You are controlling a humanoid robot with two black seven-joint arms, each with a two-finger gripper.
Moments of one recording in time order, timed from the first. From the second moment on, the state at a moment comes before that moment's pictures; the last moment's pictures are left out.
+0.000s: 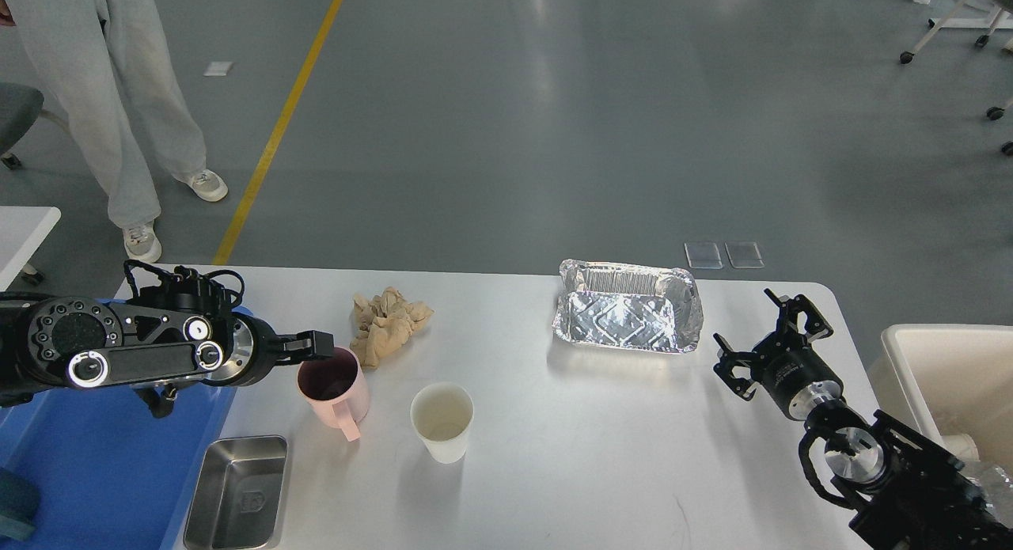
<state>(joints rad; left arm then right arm) -1.32 0.56 0.51 -1.34 0.60 -0.08 0.47 0.49 -0.22 0.77 0.47 0.17 0.47 0.22</state>
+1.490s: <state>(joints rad) -1.26 0.42 0.56 -1.24 0.60 -0.10 0.48 0.49 -0.23 0.77 0.46 0.17 0.47 0.22</state>
